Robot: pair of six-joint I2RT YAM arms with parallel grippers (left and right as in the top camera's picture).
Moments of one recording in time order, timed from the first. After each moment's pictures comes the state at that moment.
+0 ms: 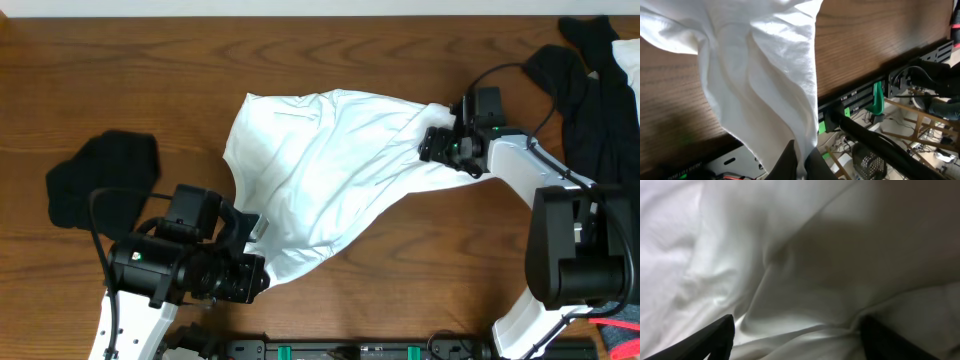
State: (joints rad) left arm -0.26 0.95 0.93 -1.41 0.51 -0.08; right arm 0.07 1.88 1.10 -0.41 -0.17 0.34
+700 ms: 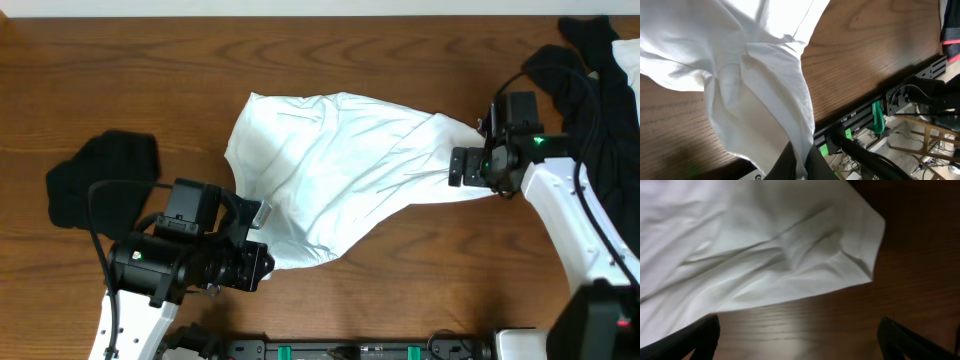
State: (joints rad) left arm -0.26 0.95 0.93 -1.29 0.51 -0.08; right arm 0.04 1.55 1.10 -0.85 0.07 0.18
